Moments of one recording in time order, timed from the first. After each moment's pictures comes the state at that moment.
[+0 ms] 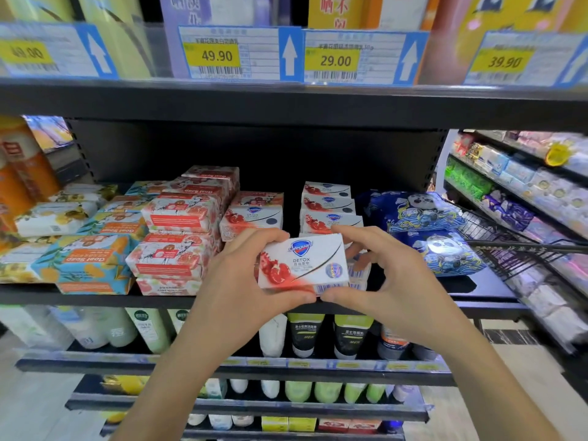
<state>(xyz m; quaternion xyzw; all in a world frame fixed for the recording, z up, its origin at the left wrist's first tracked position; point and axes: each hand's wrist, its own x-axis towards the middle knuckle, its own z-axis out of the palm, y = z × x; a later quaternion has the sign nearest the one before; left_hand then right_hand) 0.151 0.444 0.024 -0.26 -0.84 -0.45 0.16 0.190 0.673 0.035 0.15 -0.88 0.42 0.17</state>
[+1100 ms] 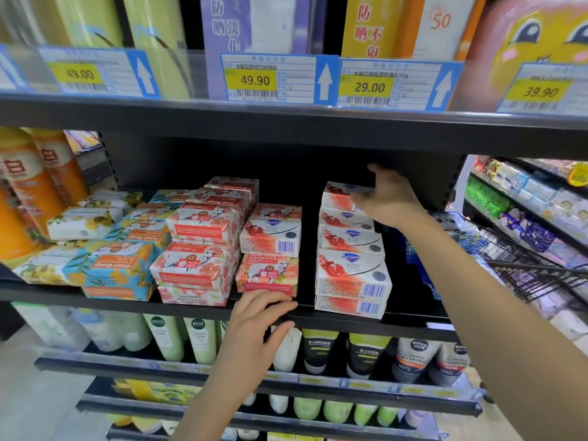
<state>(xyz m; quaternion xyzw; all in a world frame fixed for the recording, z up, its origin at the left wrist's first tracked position) 0.120 0.430 -0.092 -0.27 -0.86 -0.36 0.25 0.026 0.693 0.095 -0.05 -0.96 0.24 0.15</state>
